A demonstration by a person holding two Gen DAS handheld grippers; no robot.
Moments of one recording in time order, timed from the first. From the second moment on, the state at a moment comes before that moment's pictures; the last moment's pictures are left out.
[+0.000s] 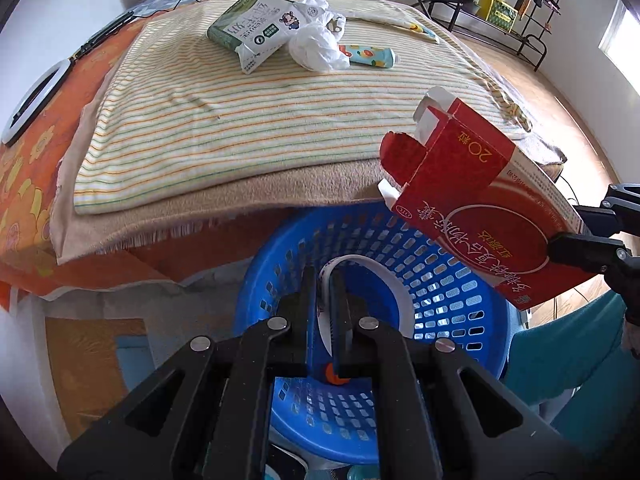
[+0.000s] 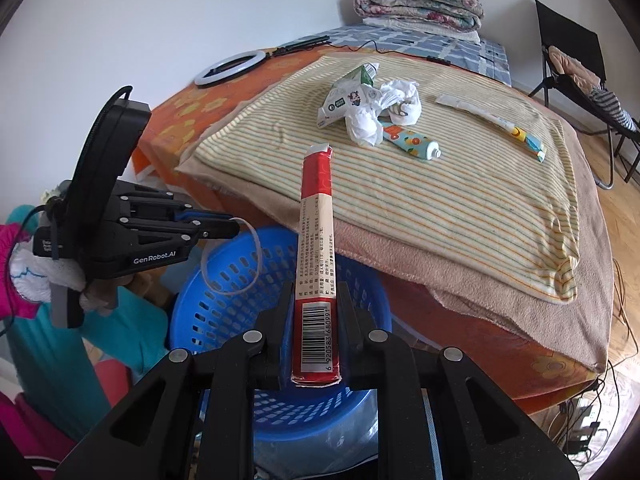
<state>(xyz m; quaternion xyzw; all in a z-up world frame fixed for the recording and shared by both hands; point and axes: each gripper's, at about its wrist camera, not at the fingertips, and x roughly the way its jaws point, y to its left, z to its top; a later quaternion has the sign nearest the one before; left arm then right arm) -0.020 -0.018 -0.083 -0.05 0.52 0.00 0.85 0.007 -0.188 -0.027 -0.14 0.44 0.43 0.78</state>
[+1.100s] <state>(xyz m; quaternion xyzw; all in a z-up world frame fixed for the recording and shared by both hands) -0.032 -0.028 -0.141 -0.06 0.58 0.00 0.81 -0.010 -0.179 -0.097 -0.16 0.52 0.41 0.73</state>
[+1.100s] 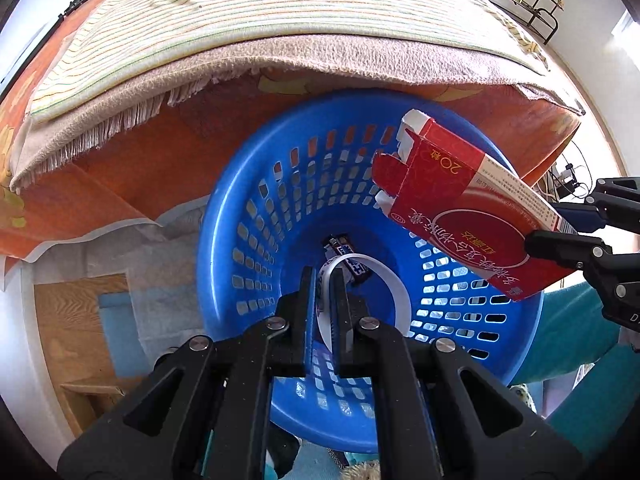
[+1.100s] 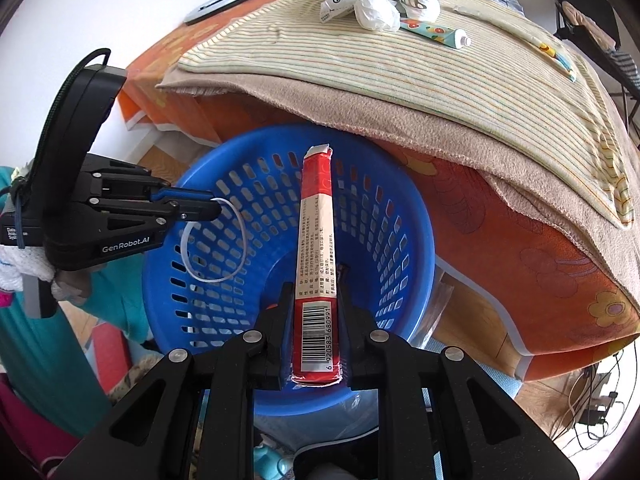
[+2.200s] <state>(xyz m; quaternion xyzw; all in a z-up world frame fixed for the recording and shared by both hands) -0.020 -0.021 -0.116 -0.08 0.56 0.02 0.83 0.002 -0.174 -0.102 -0.18 0.53 0.35 0.75</state>
